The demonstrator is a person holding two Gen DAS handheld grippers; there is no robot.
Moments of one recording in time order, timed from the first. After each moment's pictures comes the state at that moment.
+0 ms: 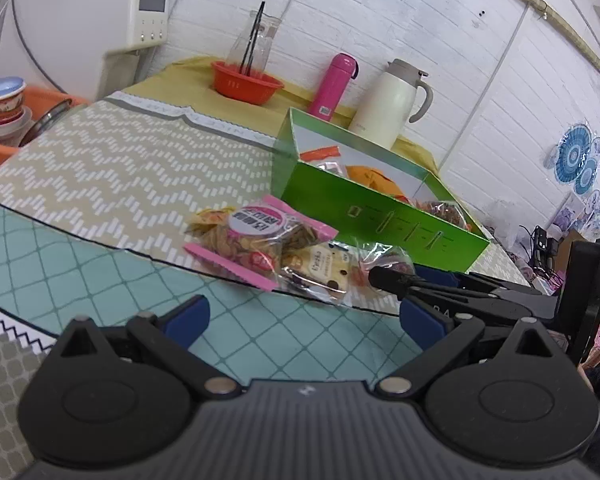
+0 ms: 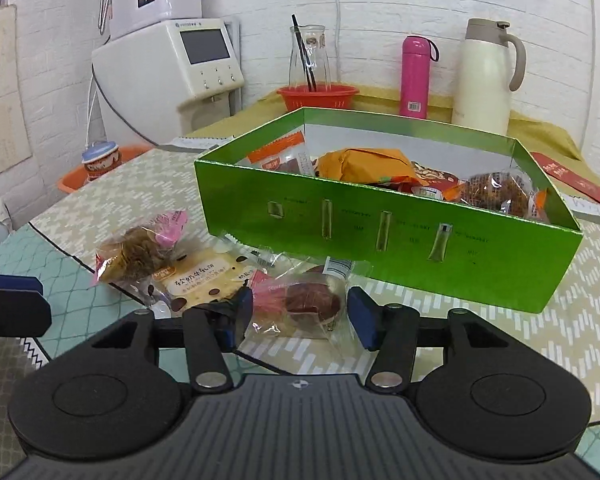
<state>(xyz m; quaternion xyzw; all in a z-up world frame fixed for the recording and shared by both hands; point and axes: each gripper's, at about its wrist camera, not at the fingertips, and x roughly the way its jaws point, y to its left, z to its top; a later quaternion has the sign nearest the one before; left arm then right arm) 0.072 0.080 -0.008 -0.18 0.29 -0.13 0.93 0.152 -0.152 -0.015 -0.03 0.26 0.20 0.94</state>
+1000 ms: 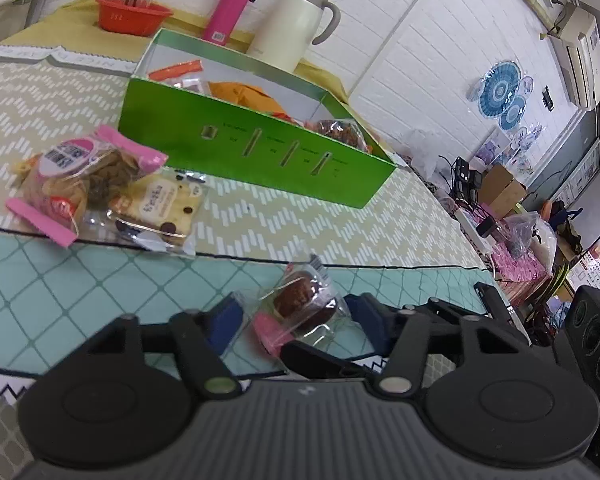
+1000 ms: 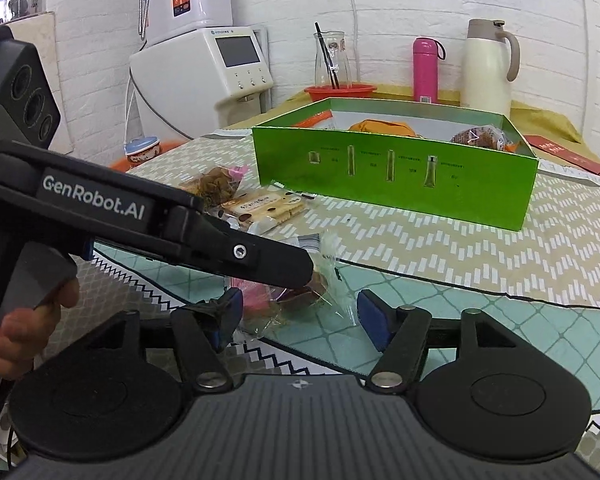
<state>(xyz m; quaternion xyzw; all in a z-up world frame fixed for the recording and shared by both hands) 0.103 0.006 -0.023 -0.17 0.35 -0.27 0.88 0.067 -0.175 -0.026 -0.02 0.26 0.24 0.94</state>
